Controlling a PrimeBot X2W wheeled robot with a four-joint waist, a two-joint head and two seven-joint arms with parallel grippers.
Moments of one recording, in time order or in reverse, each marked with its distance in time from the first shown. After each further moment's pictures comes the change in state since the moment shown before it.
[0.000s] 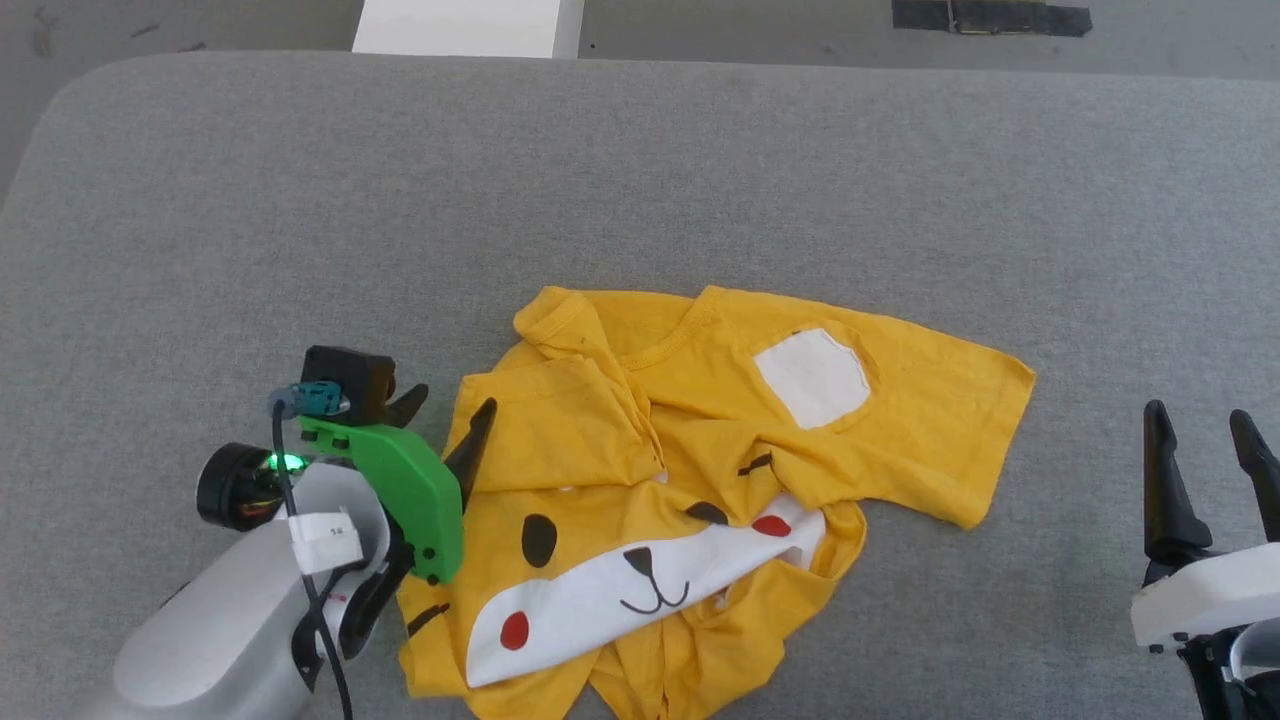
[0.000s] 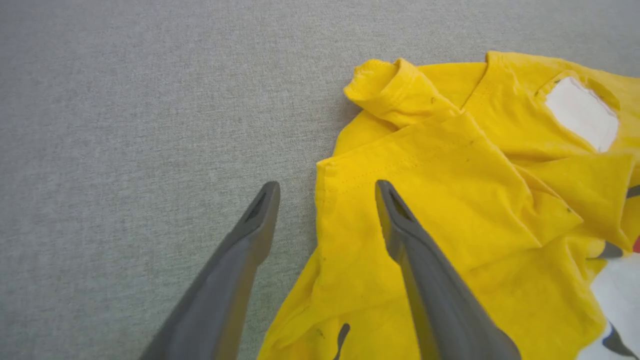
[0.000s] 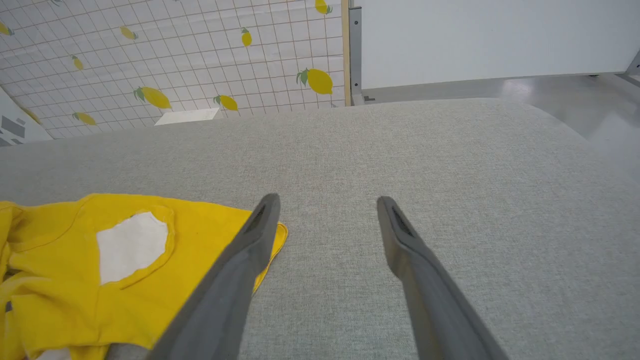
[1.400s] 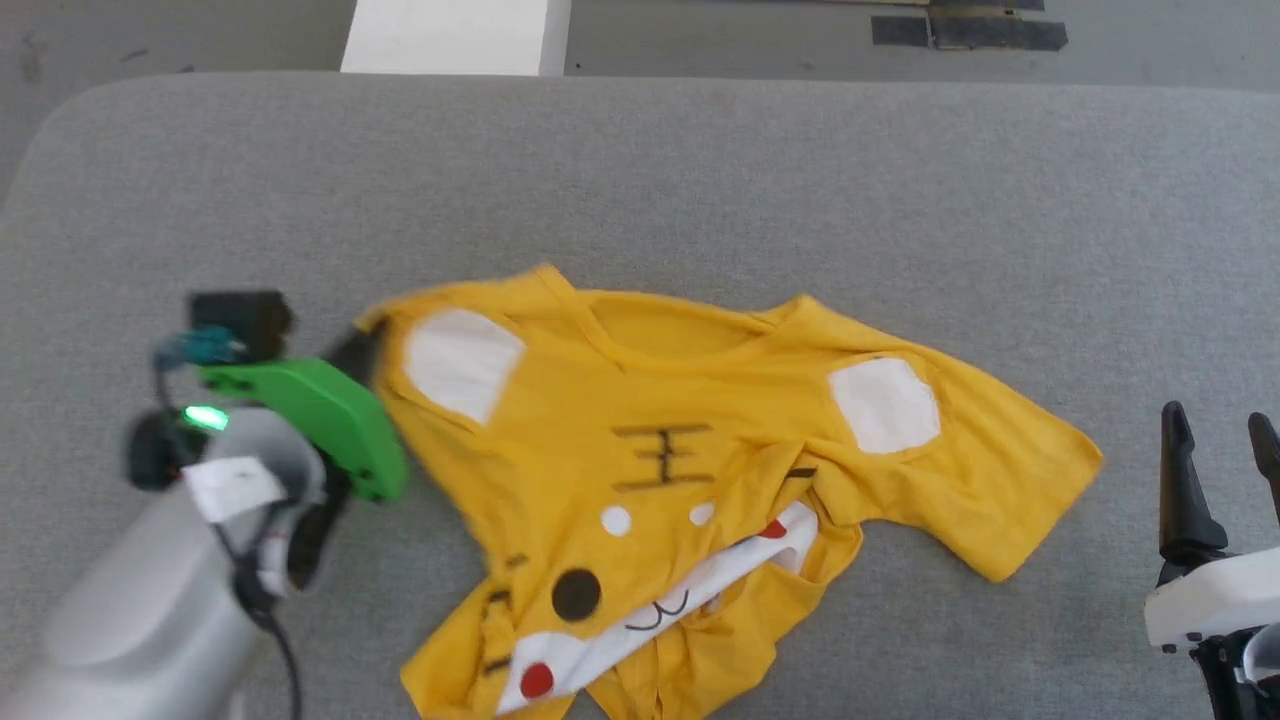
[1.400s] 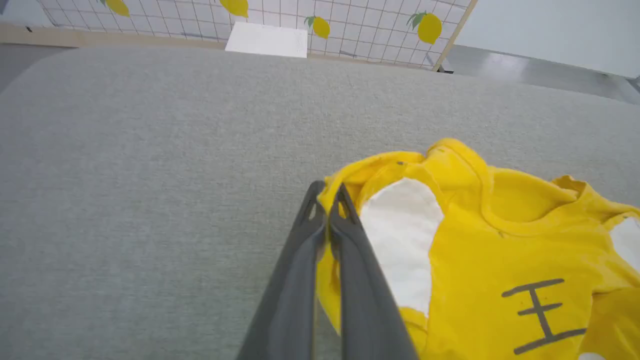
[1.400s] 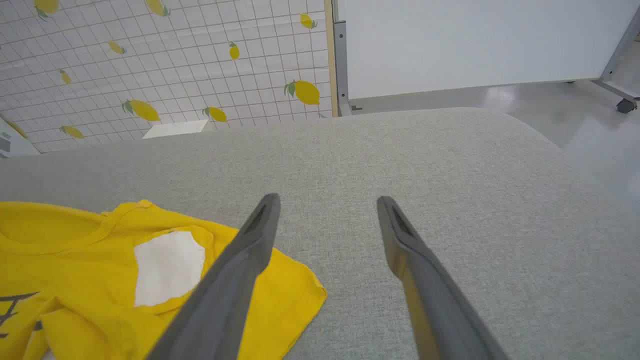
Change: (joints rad) left arm -0.026 -0.029 0.135 0.063 -0.076 0.021 -0.077; right arm -0.002 0.000 -0.024 0.005 0.001 0.000 -0.007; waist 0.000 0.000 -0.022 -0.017
